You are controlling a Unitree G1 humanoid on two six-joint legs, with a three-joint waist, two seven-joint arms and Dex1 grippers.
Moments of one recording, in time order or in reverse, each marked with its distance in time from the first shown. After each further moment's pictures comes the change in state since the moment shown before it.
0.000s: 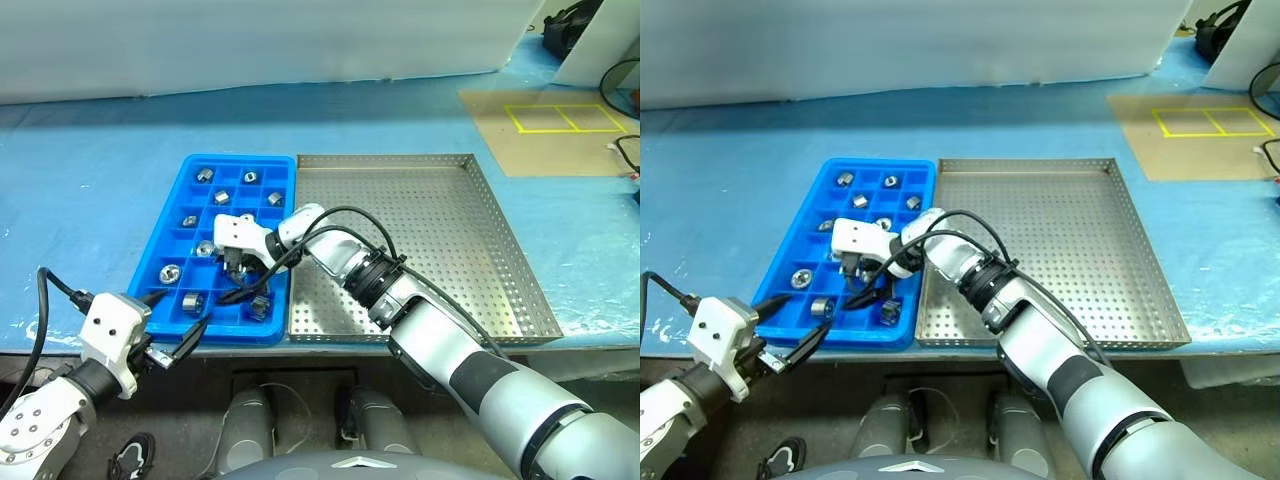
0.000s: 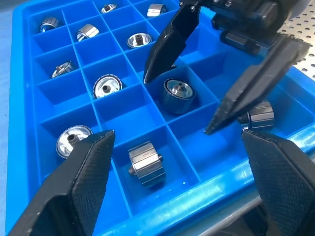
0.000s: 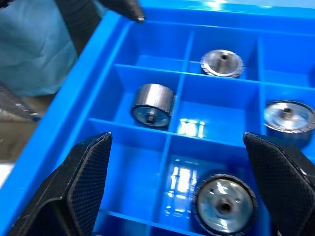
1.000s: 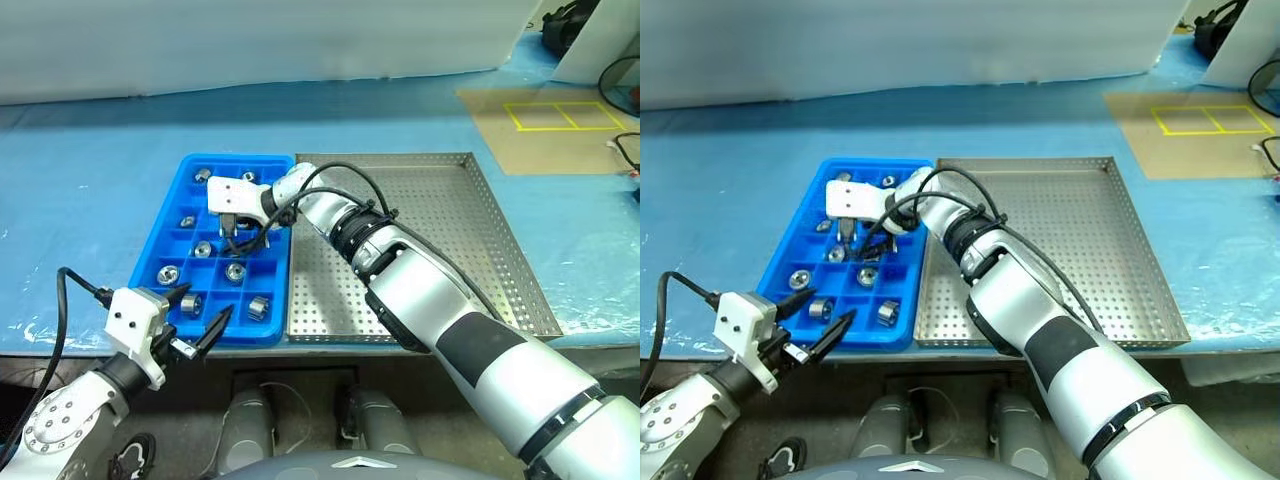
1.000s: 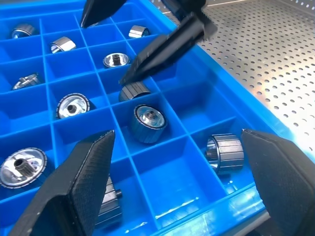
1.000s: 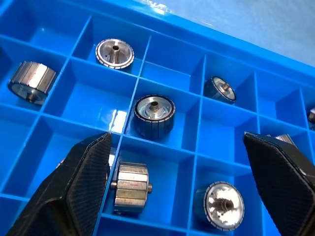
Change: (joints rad) left arm -0.071 -0.083 -0.107 -0.010 -0.041 0.029 0.049; right arm -0.352 0.072 -0.160 0.564 -0.193 -0.387 -0.085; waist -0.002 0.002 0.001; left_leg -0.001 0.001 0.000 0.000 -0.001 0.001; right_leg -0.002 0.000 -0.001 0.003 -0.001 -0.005
